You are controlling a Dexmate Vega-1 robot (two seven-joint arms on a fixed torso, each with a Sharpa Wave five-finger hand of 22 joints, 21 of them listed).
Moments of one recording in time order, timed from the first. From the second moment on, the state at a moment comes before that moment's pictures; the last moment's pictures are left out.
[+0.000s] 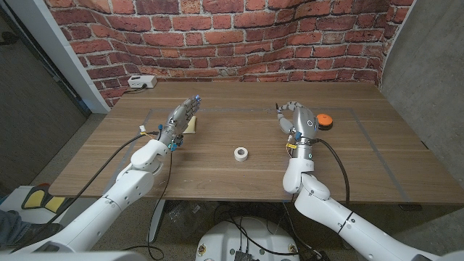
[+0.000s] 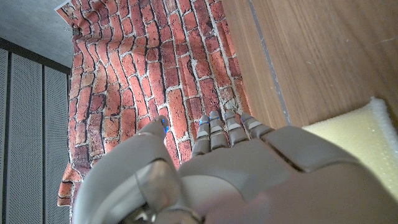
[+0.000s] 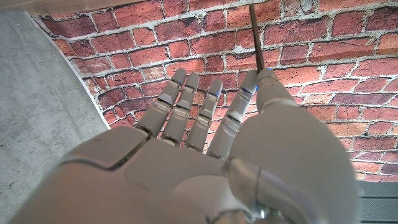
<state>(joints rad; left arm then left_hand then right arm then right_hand) 1.00 0.60 0.33 -1.51 -0.69 -0.32 -0.06 0.51 0.16 0.39 0.08 0.21 0.20 0.07 0.20 0.18 0.21 0.03 0.21 0.19 0.10 0.01 0.19 0.18 -0.04 0.01 0.20 0.18 -1.02 -0.48 -0.69 -1.80 -0.57 -0.53 -0.94 0.90 0.01 0.37 -0.15 0.20 1.03 -0.22 0.41 0.21 0.67 -0.15 0.30 0.19 0.61 -0.06 0.20 0.19 0.54 -0.03 0.27 0.19</state>
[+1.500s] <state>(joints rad) 1.00 0.60 0.33 -1.51 -0.69 -0.31 -0.06 0.50 0.16 0.41 0.08 0.20 0.20 0.07 0.20 0.18 0.21 0.03 0.21 0.19 0.10 0.01 0.19 0.18 -0.04 0.01 0.20 0.18 -1.03 -0.47 -0.67 -1.79 -0.55 -0.47 -0.96 0.90 0.01 0.39 -0.15 0.18 1.06 -0.21 0.43 0.22 0.70 -0.16 0.30 0.19 0.65 -0.06 0.20 0.19 0.54 -0.04 0.27 0.19</state>
